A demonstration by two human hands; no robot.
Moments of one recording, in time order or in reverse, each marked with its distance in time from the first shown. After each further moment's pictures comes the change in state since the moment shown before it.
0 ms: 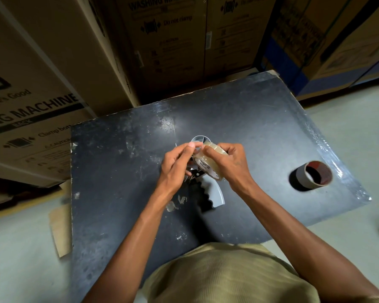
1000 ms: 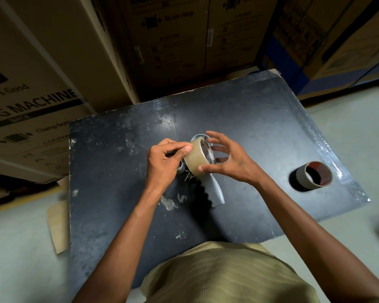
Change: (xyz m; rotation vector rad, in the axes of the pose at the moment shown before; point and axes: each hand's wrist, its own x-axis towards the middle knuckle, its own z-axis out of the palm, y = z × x) left_hand 0.016 -0.012 -0.024 0.115 0.173 0.265; right_hand 0.021 0.005 -0.030 -0.364 -0.408 0.025
